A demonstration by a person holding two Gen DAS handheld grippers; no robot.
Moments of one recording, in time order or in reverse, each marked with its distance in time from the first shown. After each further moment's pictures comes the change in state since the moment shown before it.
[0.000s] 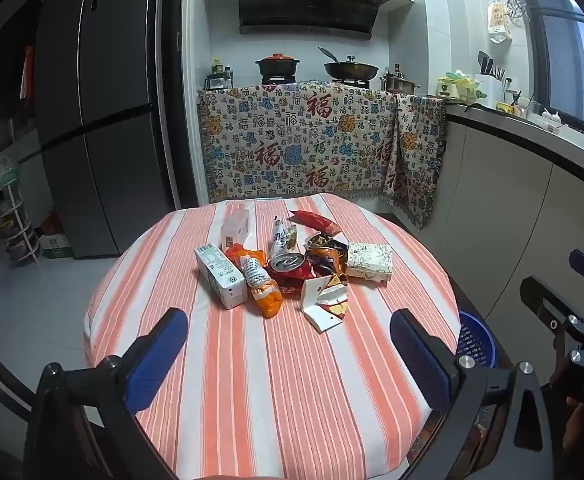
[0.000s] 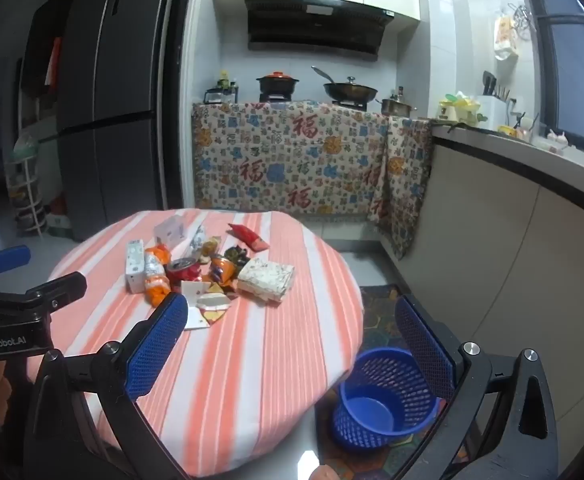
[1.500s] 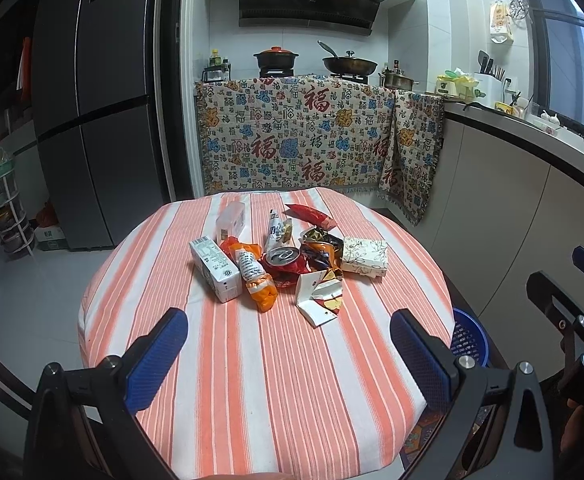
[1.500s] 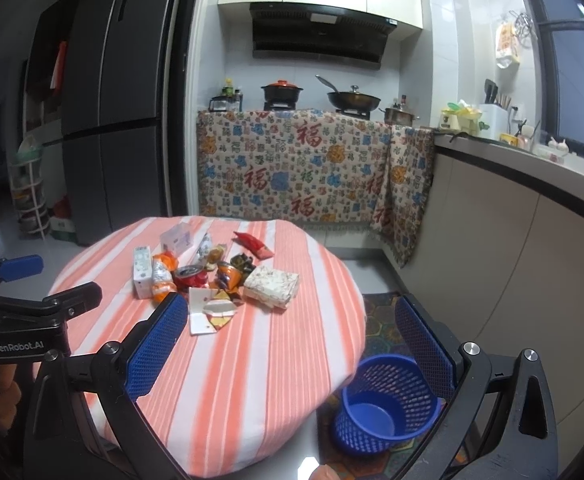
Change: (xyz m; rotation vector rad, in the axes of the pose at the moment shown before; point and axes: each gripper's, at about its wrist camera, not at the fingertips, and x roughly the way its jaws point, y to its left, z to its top) left arm 0.000 -0.002 -0.008 -0.026 0.018 -0.027; right arm -0.012 0.006 0.007 -0.012 -0.026 -0.002
